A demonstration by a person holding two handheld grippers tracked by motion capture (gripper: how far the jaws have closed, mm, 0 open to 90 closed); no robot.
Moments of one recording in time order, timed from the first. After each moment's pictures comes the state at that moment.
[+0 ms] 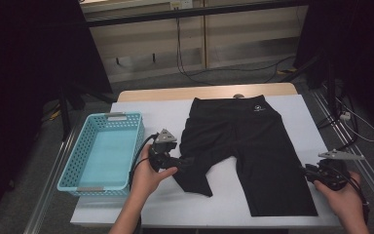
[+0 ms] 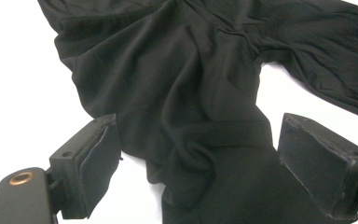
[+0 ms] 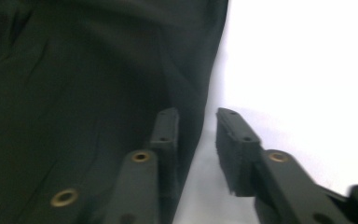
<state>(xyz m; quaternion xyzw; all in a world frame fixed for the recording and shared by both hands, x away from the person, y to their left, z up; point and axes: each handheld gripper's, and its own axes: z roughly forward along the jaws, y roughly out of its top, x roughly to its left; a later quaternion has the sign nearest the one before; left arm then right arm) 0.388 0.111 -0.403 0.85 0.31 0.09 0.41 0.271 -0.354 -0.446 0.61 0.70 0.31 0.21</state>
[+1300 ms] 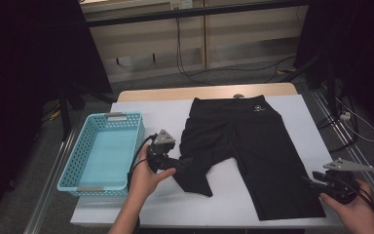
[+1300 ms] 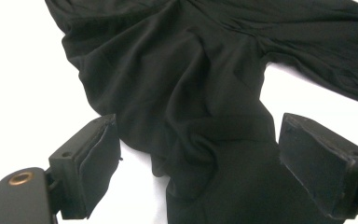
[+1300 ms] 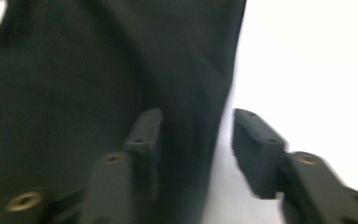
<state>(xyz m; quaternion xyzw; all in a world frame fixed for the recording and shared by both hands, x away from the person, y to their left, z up) 0.385 0.113 -0.401 0.86 0.30 0.10 0.41 0.241 -0.350 -0.434 0.58 0.73 0.30 0.22</state>
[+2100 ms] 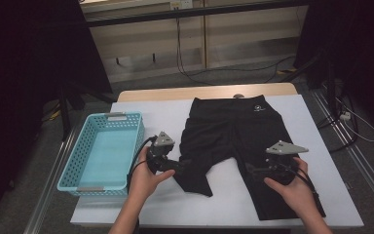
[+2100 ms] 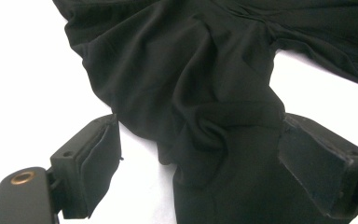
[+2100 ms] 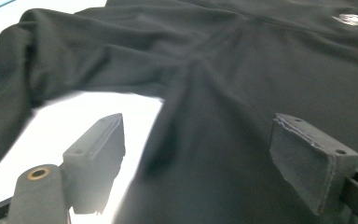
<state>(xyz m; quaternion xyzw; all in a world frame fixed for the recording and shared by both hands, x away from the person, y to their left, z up) 0.383 0.117 -0.408 0.86 0.30 0.11 0.40 0.303 -0.232 -0.423 0.48 0.75 0.39 0.21</state>
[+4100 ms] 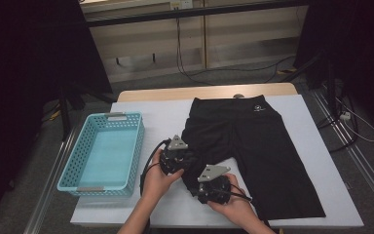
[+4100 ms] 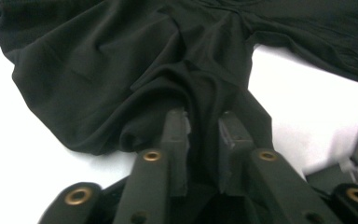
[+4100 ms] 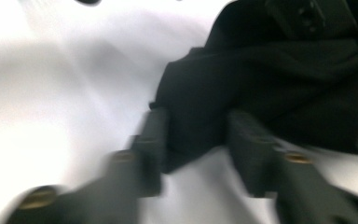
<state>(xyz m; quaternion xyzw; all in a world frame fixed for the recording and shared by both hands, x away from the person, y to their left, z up) 0.387 0.088 -0.432 0.87 0.27 0.08 0.40 0.296 -0.077 -0.462 0.31 0.85 0.40 0.13</state>
